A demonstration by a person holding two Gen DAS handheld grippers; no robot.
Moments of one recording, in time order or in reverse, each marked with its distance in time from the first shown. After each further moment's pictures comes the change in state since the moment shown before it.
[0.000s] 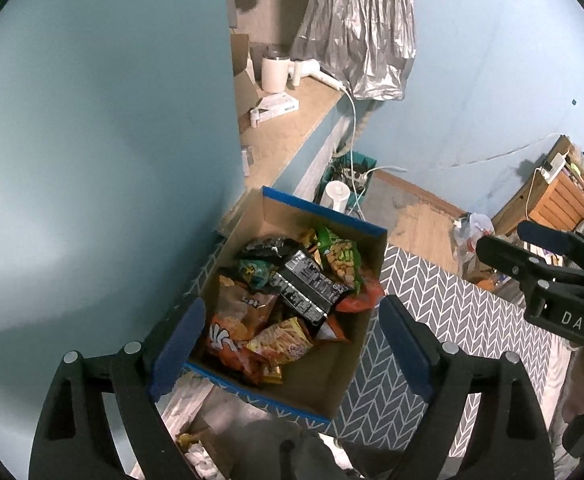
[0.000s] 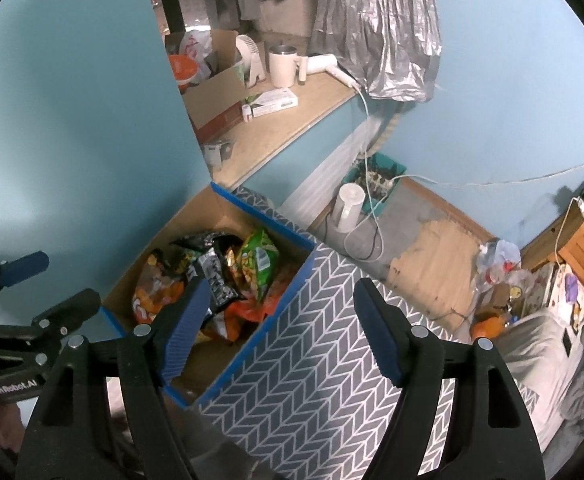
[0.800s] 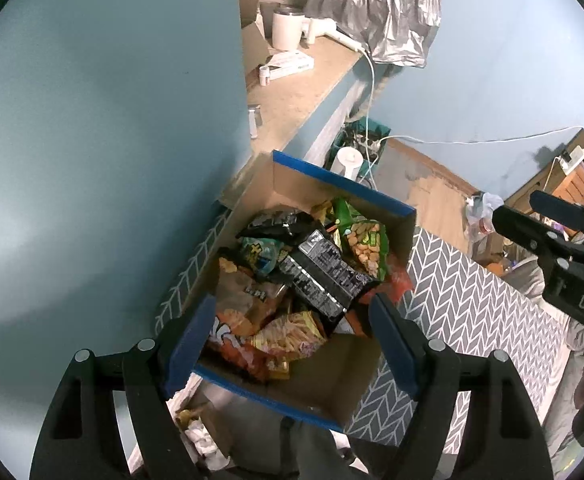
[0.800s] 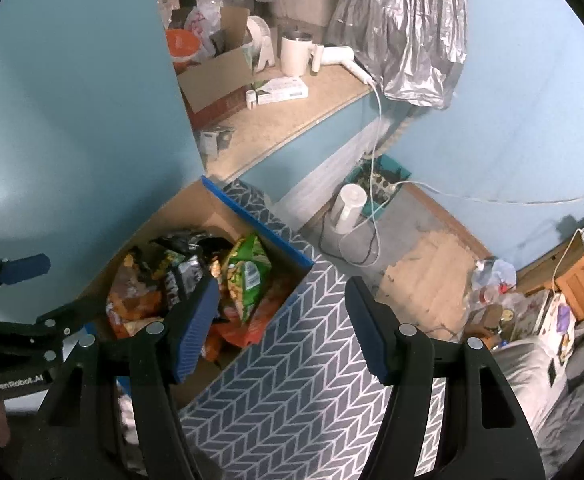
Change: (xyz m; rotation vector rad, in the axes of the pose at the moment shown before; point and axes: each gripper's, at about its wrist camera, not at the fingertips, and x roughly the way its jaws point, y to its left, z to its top) left arm 0.059 0.011 0.011 -0.030 0.154 0.017; right arm 0.050 0.006 0.025 -0.091 0.048 -0.016
